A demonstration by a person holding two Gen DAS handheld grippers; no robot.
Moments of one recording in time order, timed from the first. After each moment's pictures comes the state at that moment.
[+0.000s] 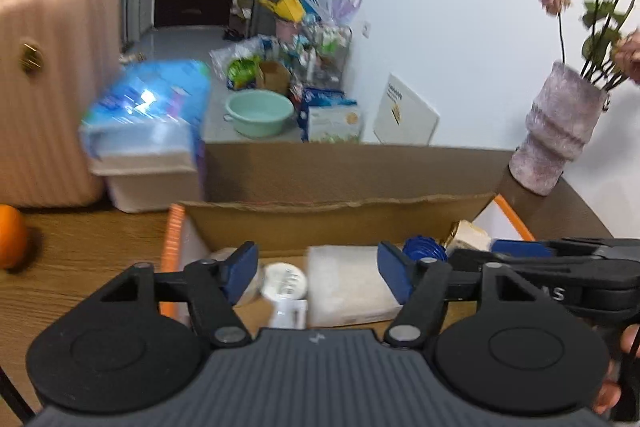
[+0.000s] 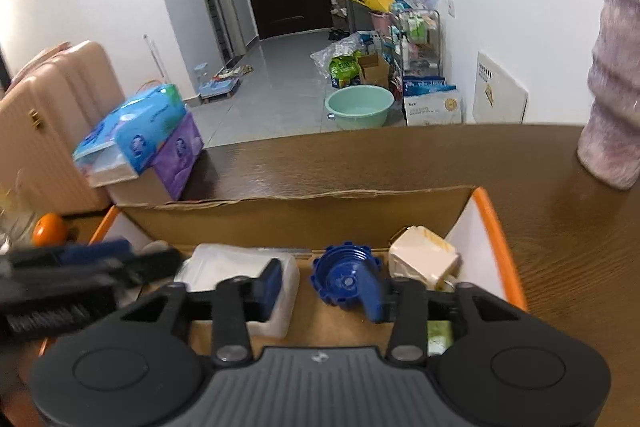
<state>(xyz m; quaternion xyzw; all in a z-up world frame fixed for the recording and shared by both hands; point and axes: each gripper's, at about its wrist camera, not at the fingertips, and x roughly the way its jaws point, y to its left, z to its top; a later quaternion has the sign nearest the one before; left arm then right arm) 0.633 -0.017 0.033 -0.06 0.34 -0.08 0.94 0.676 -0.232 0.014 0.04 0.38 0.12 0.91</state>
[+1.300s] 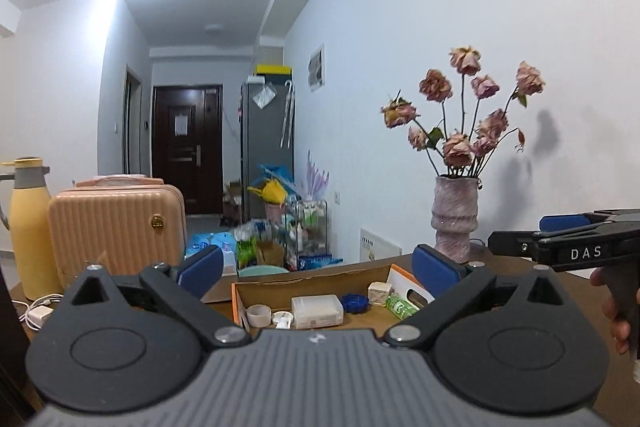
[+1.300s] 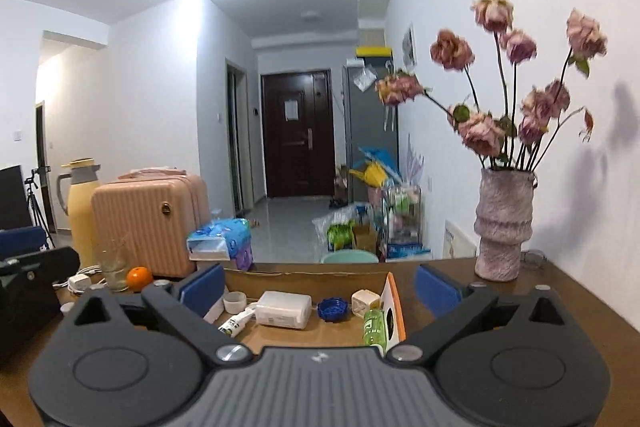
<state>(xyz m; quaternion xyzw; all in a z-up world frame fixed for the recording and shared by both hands) 0.287 -0.034 0.106 0.01 0.05 -0.09 0.99 0.346 -0.288 0.102 0.01 0.10 0.12 0.99</state>
